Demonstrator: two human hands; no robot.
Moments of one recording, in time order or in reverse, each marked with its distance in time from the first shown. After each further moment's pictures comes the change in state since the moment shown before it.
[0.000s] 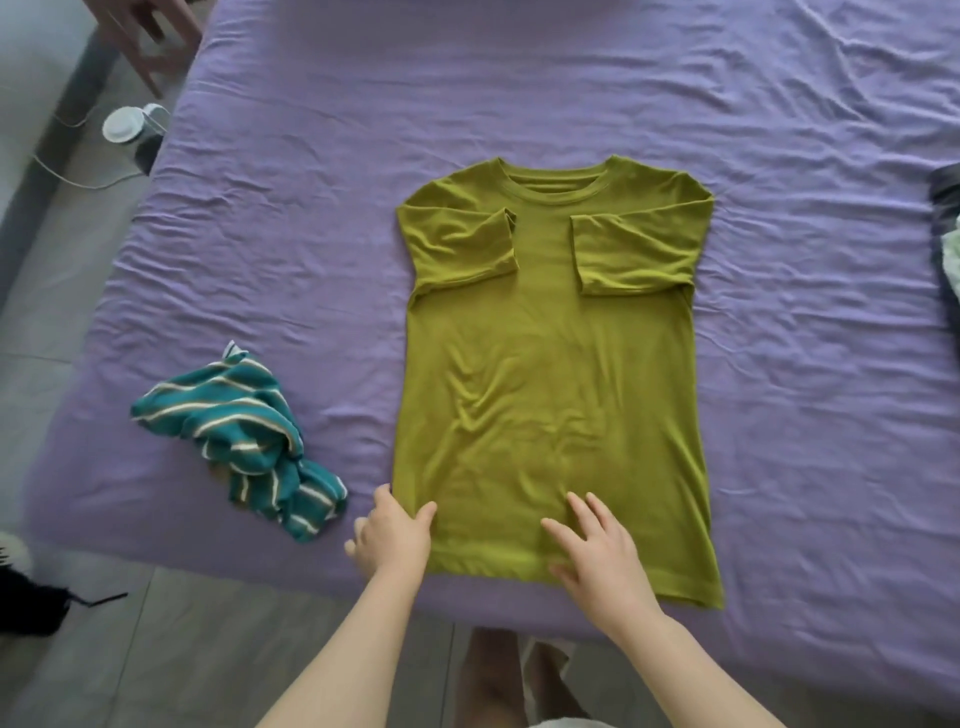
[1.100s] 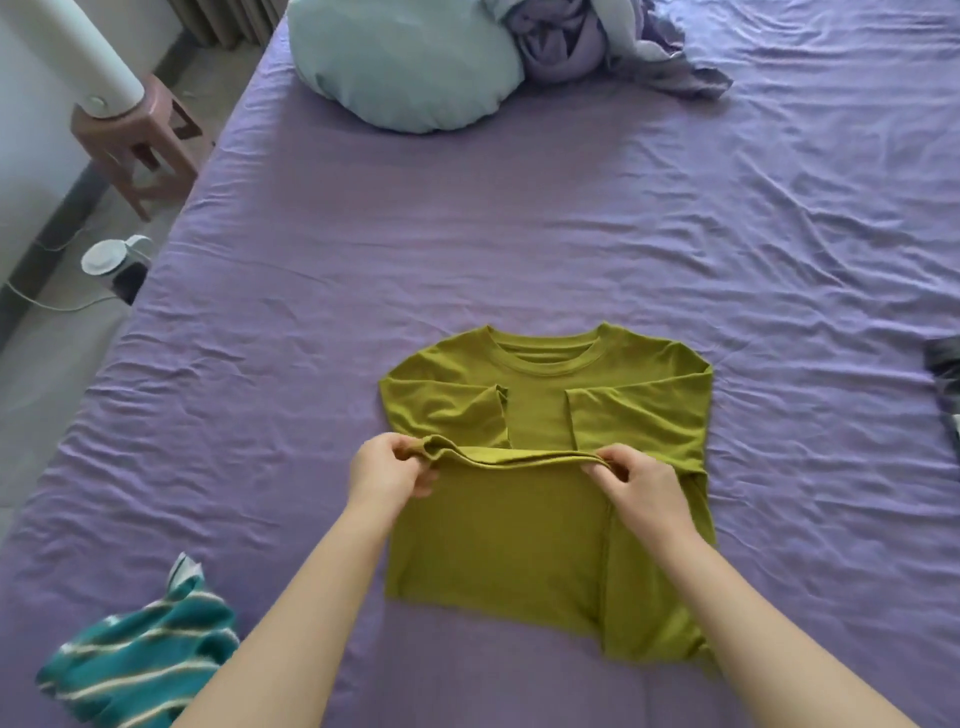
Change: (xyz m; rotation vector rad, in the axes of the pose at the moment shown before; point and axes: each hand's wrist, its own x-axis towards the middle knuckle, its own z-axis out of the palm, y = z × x) left_hand 0.149 0.217 -0.149 -0.778 -0.239 0.311; right_hand 0.243 0.059 -0.174 0.568 0.351 0.308
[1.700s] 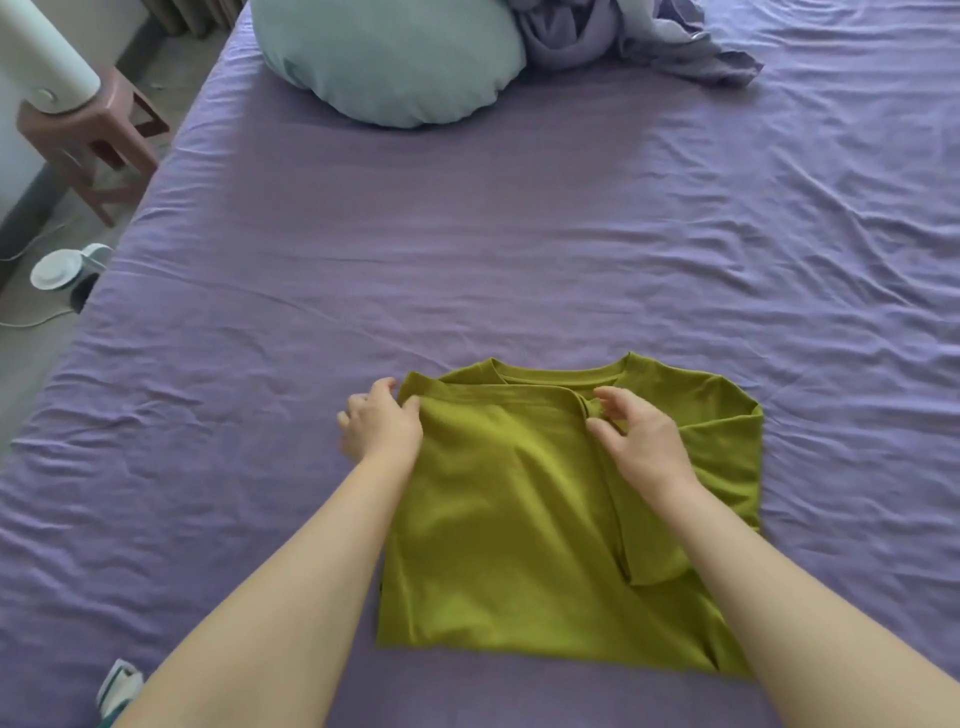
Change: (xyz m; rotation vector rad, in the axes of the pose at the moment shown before) left_hand 0.137 0.047 0.028 0.560 0.311 0.041; right_hand 0.123 -0.026 0.018 0.011 0.013 -0.060
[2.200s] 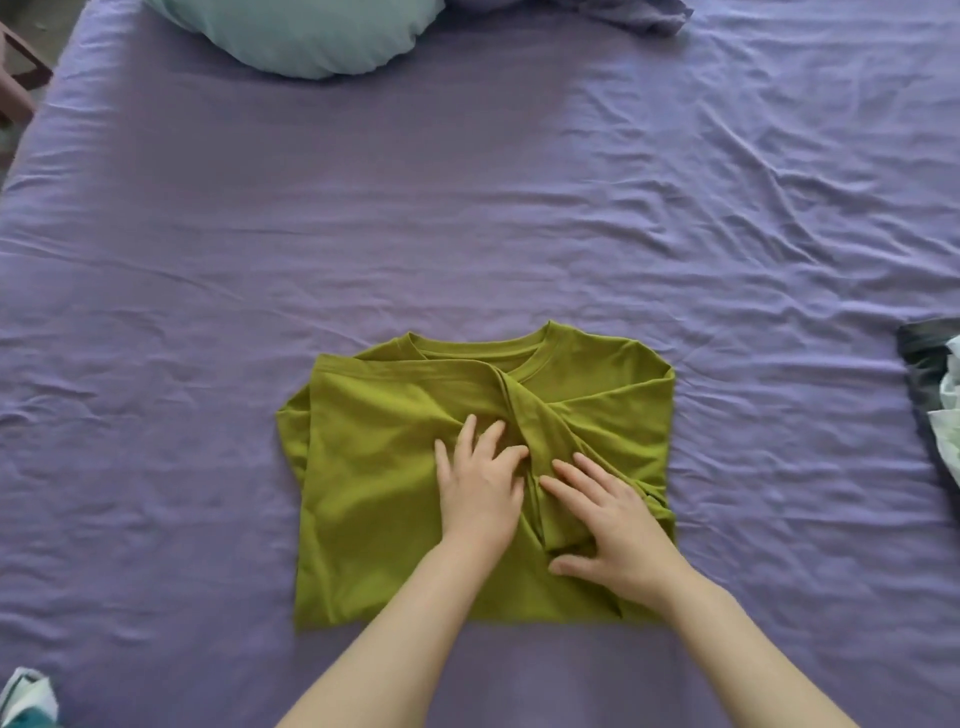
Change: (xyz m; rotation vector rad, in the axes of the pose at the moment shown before) left_hand -0.149 0.039 0.102 0.310 -0.266 0.678; right_hand -0.086 0.098 -0.027 -0.436 -0.404 -0.359
